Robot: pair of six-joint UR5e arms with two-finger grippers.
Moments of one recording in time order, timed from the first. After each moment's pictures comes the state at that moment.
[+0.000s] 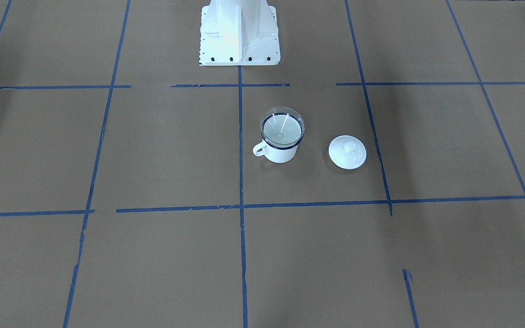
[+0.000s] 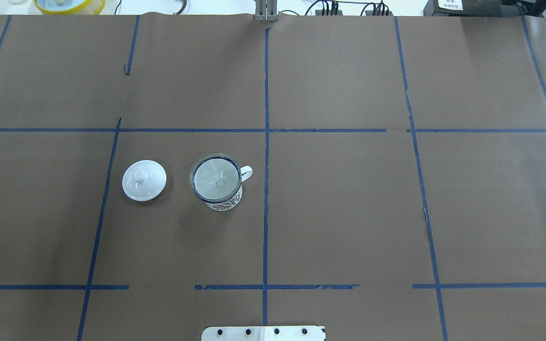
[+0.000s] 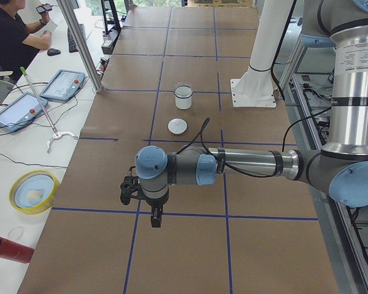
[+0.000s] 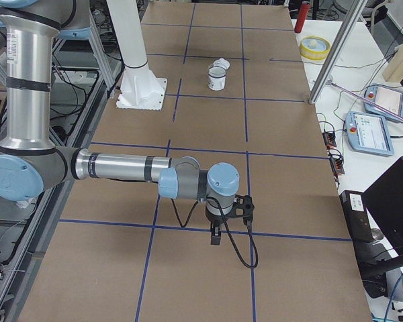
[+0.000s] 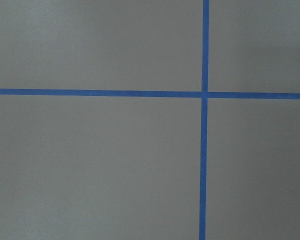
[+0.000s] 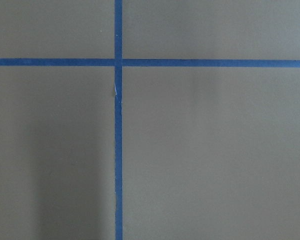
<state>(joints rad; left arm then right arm) -1.65 -1.54 -1.65 -1.51 -2.33 0.05 1.57 -1.68 1.66 -1.57 2.29 0.01</state>
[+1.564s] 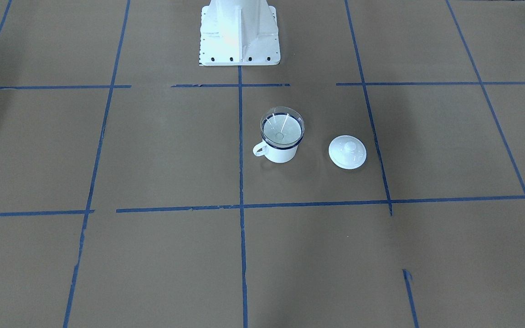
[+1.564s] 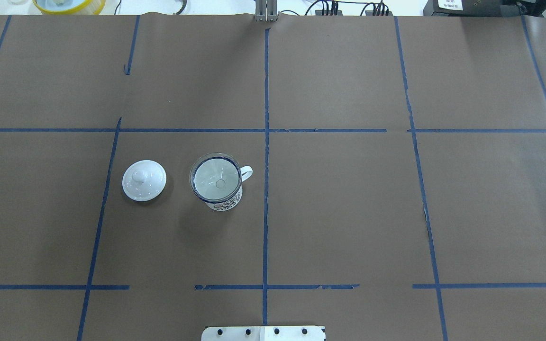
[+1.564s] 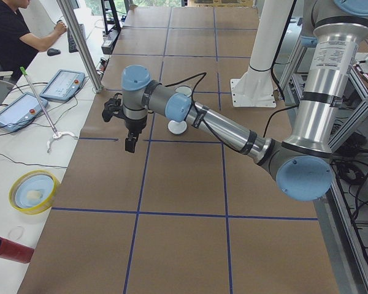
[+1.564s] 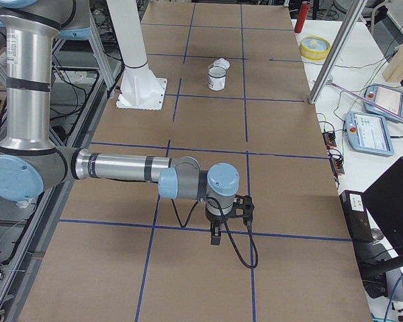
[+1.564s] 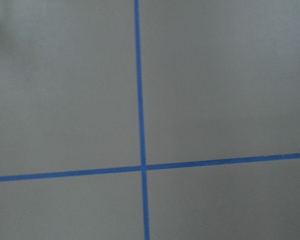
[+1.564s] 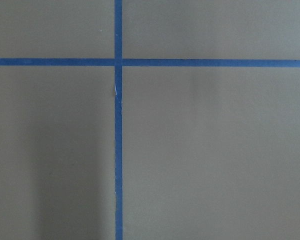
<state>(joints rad) -1.42 -1.78 -1.88 -1.50 -2.32 -0.28 1.57 -1.68 1.66 -1.57 2.29 0.01</state>
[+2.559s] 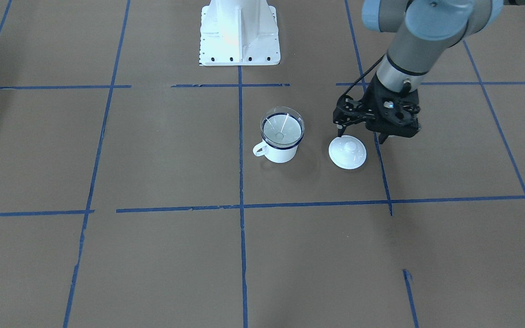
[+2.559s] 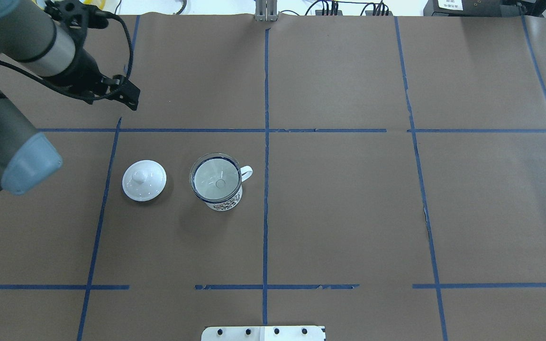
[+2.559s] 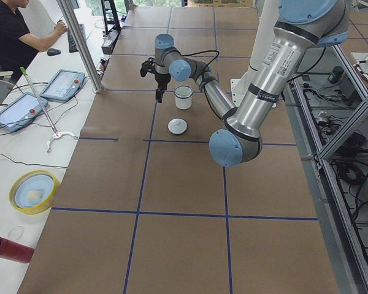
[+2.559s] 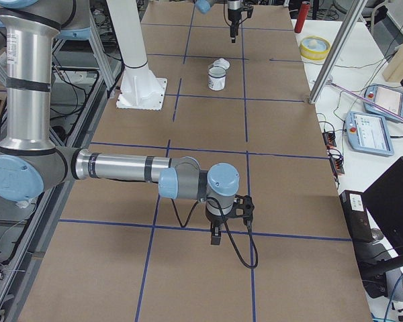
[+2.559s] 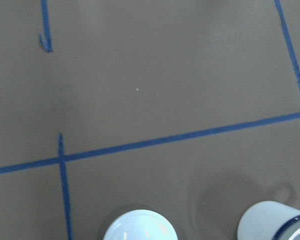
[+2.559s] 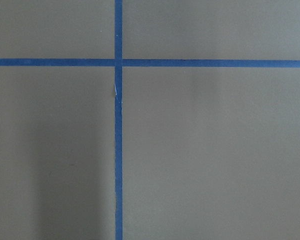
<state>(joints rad) -0.80 -2.08 -1.90 -1.51 -2.07 -0.83 1.57 -1.68 1.66 -1.57 2.29 0.01</state>
